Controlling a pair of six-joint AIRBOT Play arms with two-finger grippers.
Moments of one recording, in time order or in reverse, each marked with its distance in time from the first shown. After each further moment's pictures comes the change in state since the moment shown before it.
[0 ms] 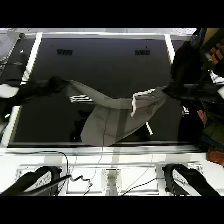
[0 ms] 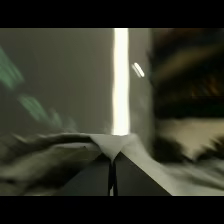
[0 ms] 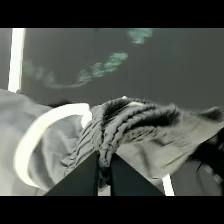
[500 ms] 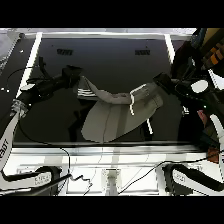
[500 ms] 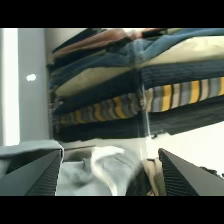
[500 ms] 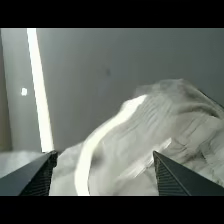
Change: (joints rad) left arm -0.024 -0.275 0.031 -0.688 -0.002 0.486; right arm -0.001 -0.253 -0.054 0.133 -0.444 0.023
